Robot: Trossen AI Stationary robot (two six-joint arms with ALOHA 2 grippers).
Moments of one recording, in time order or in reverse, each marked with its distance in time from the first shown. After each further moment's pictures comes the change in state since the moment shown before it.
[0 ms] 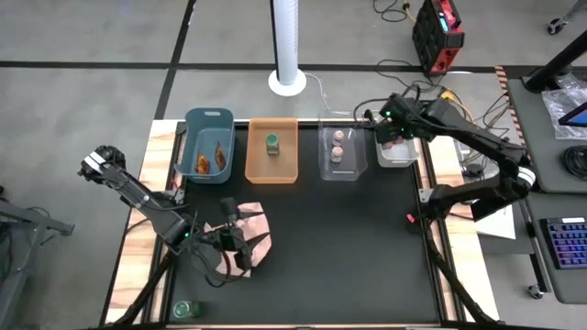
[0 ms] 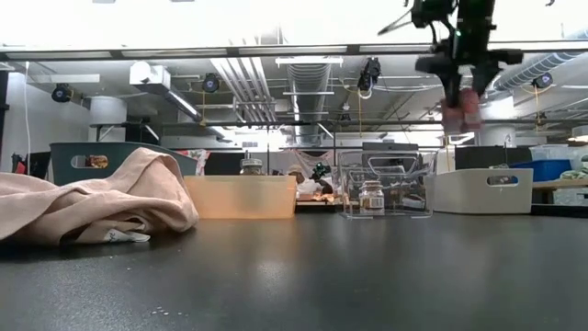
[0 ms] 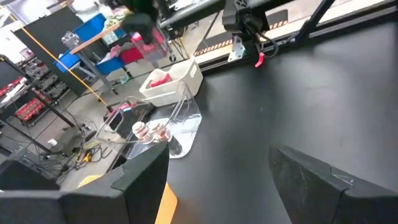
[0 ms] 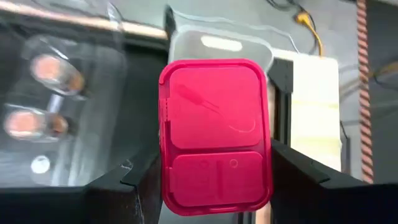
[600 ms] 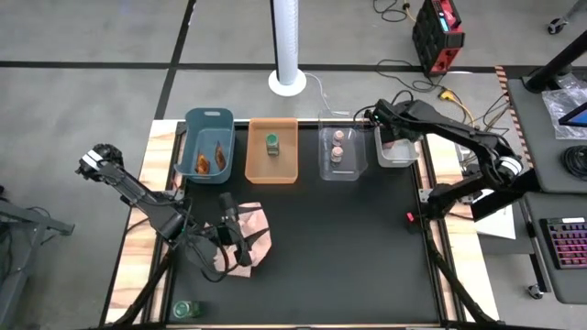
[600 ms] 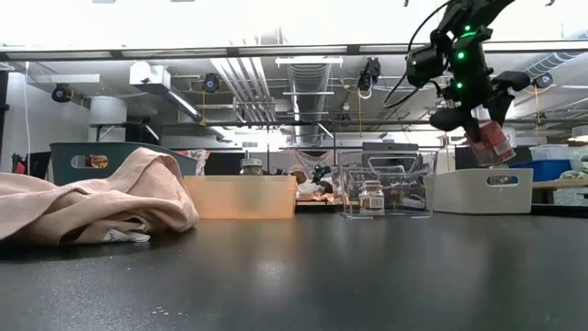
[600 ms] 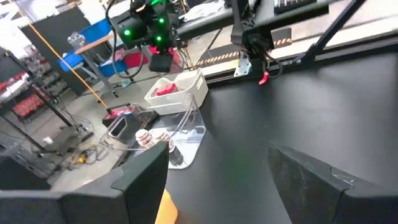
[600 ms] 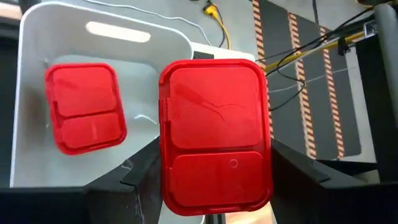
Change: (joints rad) left arm 0.016 -0.044 0.002 0.055 -0.001 0.022; right arm -0.145 0.146 -0.172 0.060 0.266 0.003
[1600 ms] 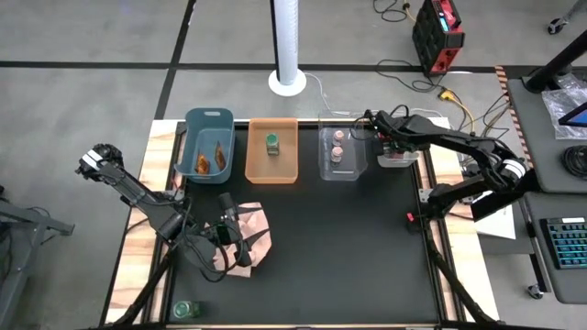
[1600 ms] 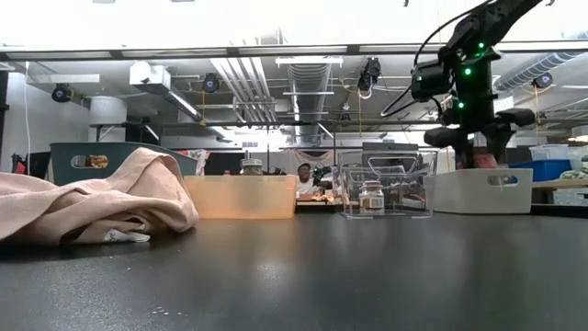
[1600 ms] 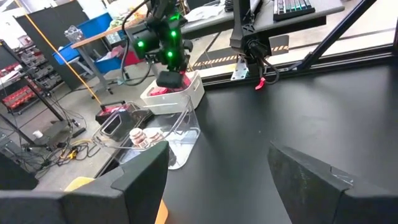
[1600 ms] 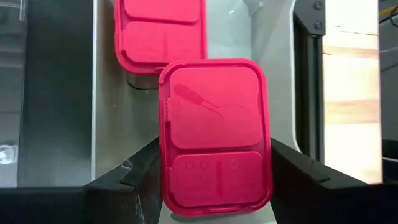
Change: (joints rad) left arm -0.005 -0.004 0.000 0.012 0.003 -0.054; right arm 0.012 -0.036 -0.209 0.253 -0.297 0.028
